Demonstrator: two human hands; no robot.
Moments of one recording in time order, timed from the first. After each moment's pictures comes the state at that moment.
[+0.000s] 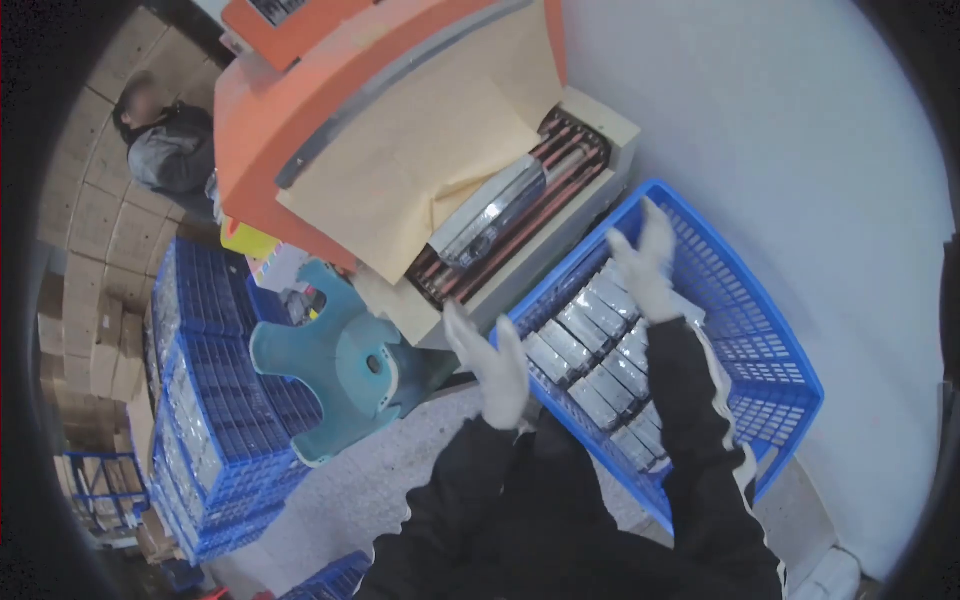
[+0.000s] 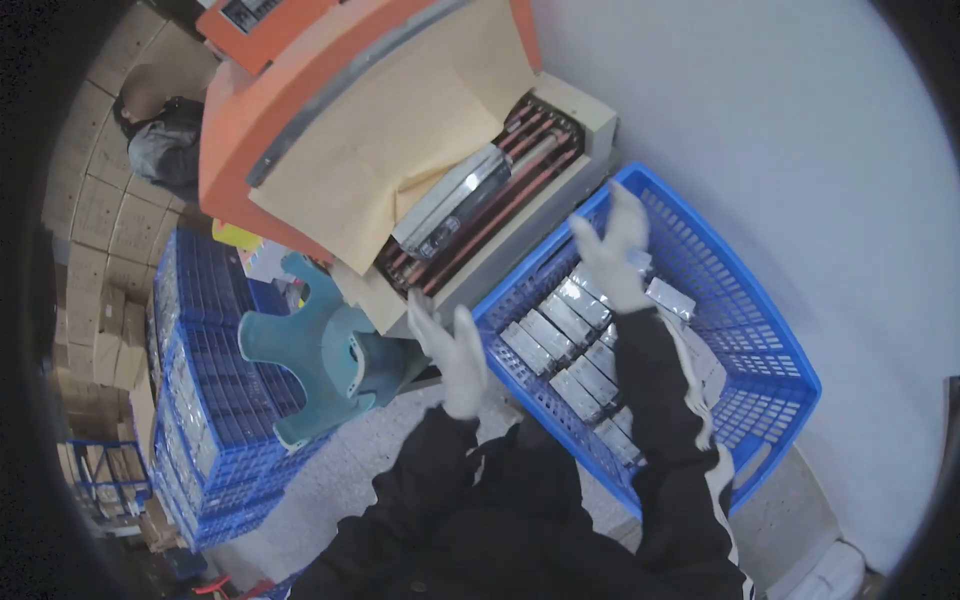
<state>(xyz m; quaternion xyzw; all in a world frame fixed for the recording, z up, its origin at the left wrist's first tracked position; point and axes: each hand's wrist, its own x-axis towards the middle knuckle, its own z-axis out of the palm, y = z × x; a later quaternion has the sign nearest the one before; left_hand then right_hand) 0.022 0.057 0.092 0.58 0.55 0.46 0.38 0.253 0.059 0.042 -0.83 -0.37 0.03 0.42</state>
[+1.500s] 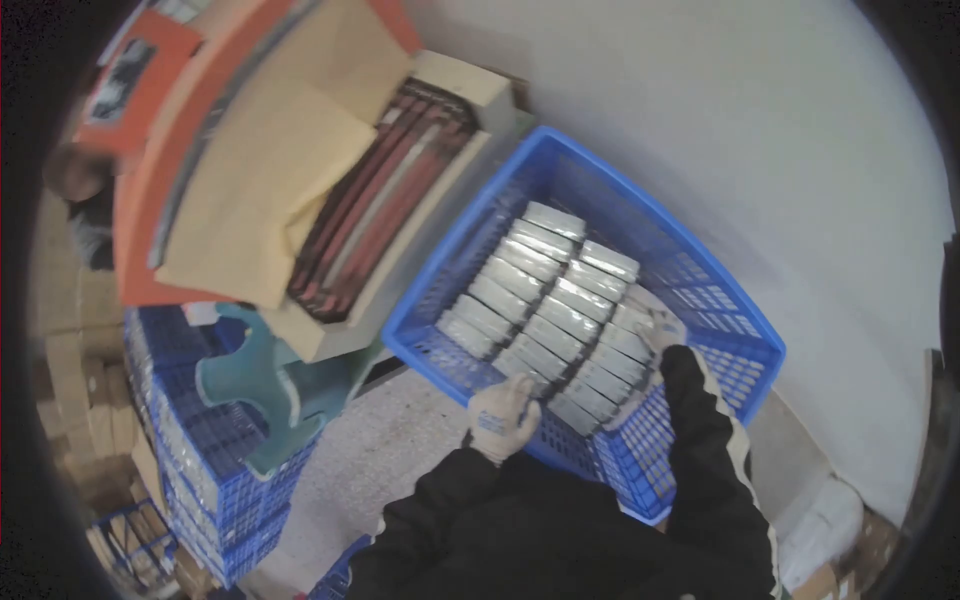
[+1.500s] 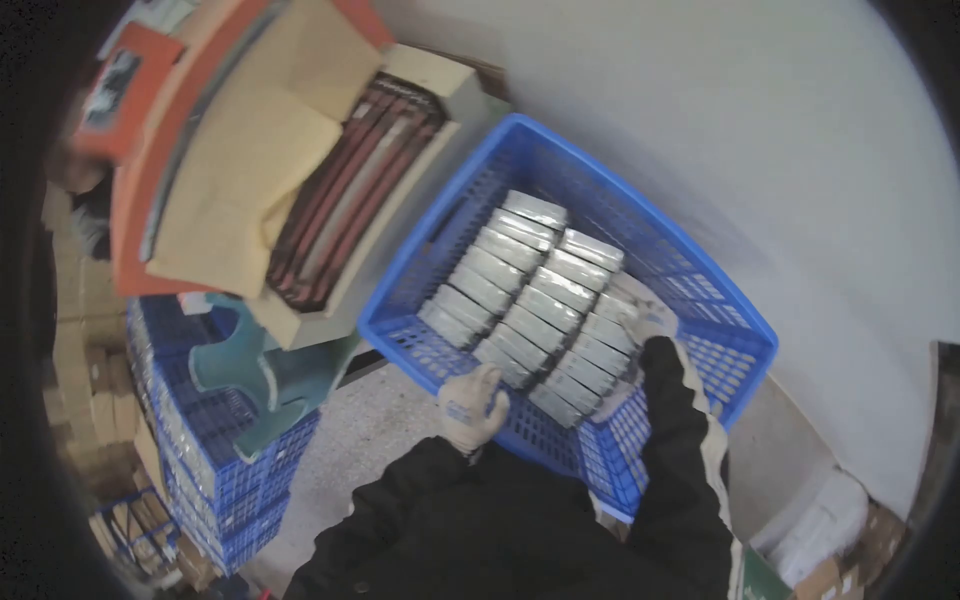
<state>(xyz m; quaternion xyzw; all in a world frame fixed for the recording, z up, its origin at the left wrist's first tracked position) 0.043 -0.068 0.008 0.92 0.25 0.19 0.22 0.372 -0.219 -0.135 -0.87 -0.30 0.37 -0.11</state>
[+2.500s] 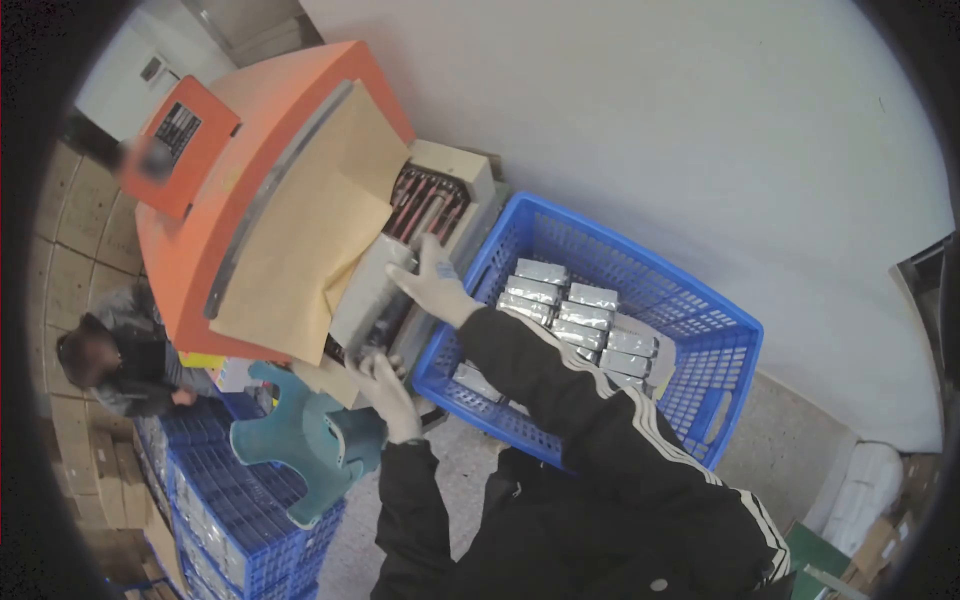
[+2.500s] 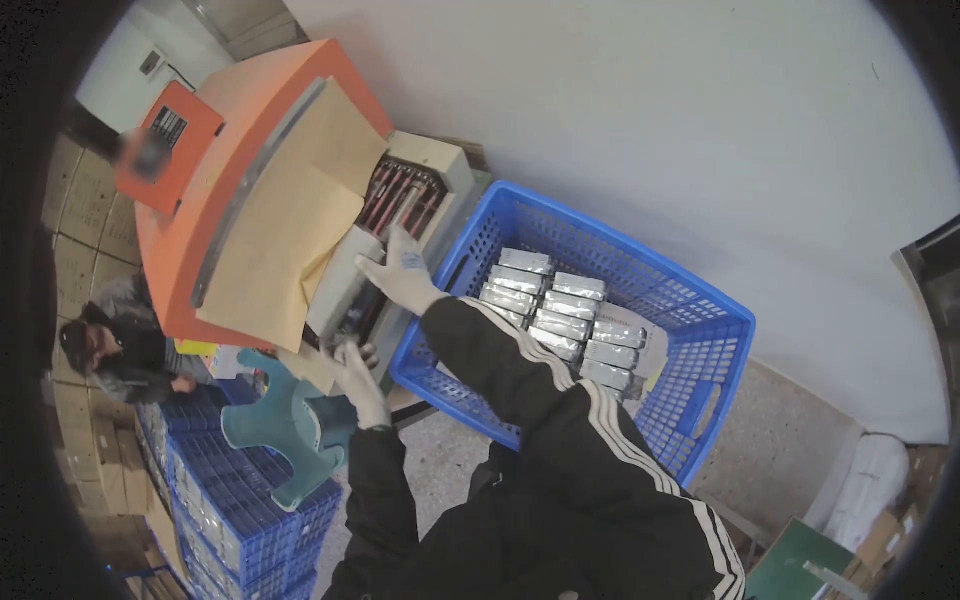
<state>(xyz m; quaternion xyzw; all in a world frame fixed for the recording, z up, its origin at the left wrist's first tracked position) 0.026 0.092 0.112 0.47 0.56 0.45 0.51 0.195 0.130 0.097 -0.71 -0.36 0.28 0.53</state>
